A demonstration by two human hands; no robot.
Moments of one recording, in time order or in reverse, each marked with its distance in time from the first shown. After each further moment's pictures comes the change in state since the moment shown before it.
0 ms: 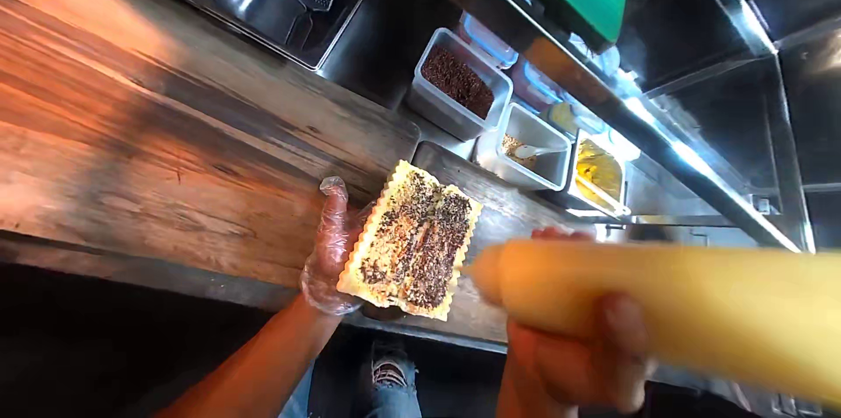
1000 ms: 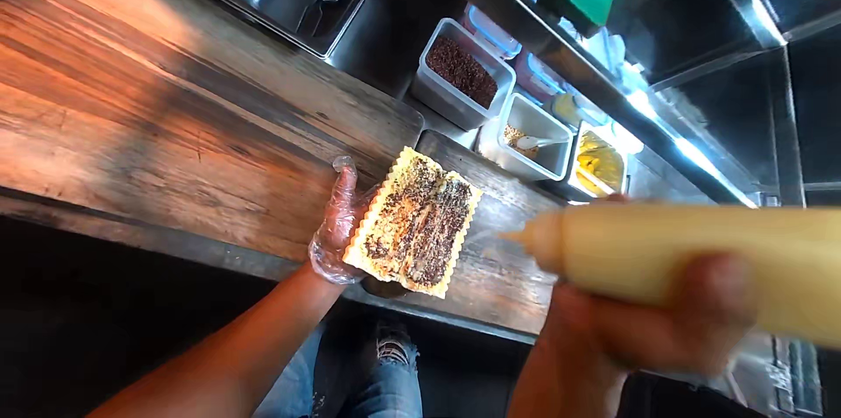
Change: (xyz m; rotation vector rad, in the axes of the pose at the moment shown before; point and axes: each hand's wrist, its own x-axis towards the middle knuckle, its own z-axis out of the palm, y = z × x) left_hand 0.007 0.003 0.002 -0.031 -0.055 -0.044; right_hand 0.041 -0.032 -0.003 0.043 -0.048 -0.100
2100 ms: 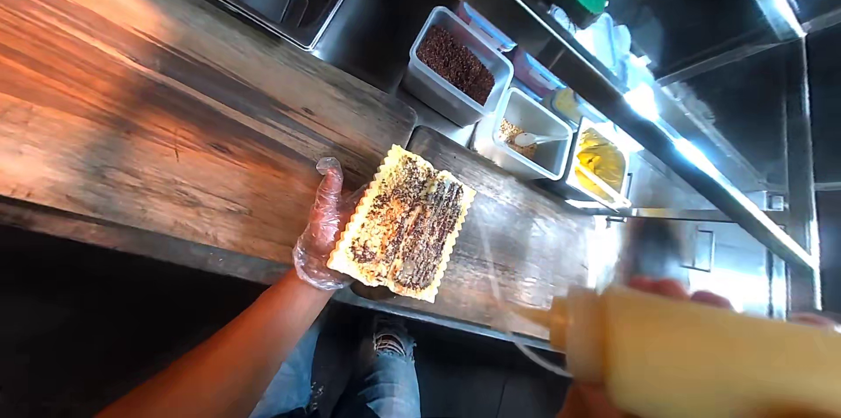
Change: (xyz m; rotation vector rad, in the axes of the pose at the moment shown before) left_hand 0.001 -0.001 0.011 0.028 0.083 0.038; right_hand -0.014 -0.043 -0.037 -0.041 0.103 0.143
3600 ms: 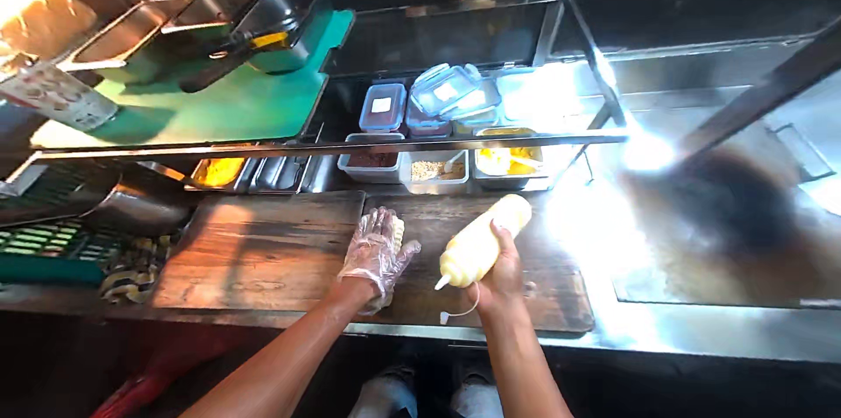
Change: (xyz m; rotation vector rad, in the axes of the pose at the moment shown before) left_hand 0.063 -0.115 0.085 2.984 0.292 -0.185; right_hand 0.037 0.041 -0.139 0.663 0.376 0.935
